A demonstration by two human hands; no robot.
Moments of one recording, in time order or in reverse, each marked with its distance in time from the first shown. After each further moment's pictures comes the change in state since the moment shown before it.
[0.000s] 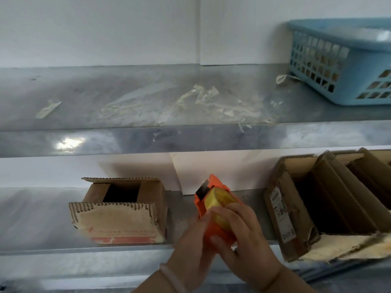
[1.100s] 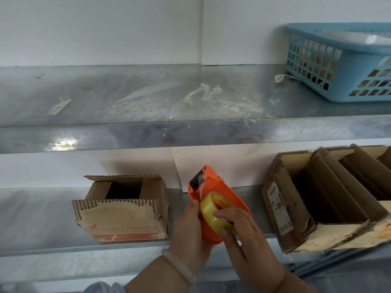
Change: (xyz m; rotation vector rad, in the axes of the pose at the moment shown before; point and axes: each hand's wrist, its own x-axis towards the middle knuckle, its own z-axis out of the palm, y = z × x) left_hand -0.001 0.018 0.003 -0.047 0.122 -0.058; right_hand -0.010 -0.029 -0.008 0.181 -0.044 0.120
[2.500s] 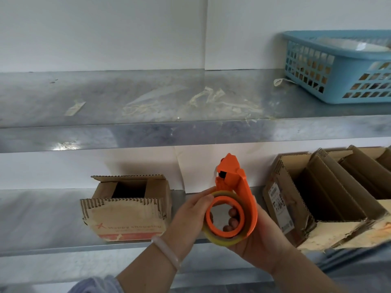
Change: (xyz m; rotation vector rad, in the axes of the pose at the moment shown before) left_hand -0.020 0.035 0.011 0.835 -0.021 0.296; right_hand 0.028 -0.005 -0.017 1.544 -0.027 1.008
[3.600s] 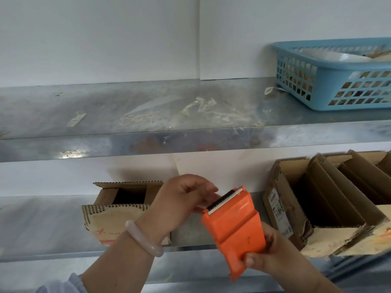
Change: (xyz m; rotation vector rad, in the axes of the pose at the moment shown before) left_hand -0.016 0.072 -0.014 0.108 -0.027 0.162; right_hand -0.043 -0.016 -0.011 -0.808 -0.212 -0.244
